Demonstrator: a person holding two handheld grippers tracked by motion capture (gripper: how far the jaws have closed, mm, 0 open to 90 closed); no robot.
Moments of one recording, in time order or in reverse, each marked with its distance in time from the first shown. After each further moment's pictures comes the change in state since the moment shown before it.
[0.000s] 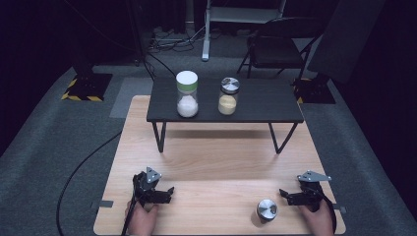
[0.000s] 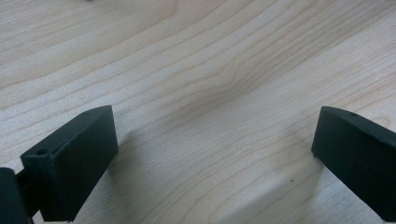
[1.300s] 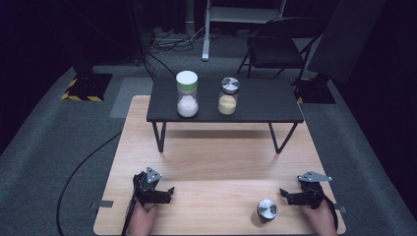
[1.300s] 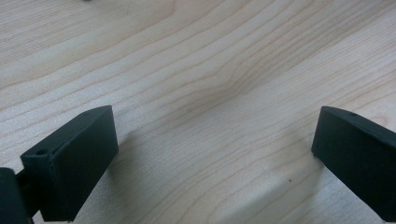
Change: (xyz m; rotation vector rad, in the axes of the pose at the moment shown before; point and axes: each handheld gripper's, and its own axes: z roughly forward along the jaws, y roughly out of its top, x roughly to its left) left arm 0.000 0.000 0.000 0.001 -0.002 0.004; right arm 0.002 -0.002 -0.001 -0.006 -0.014 0.015
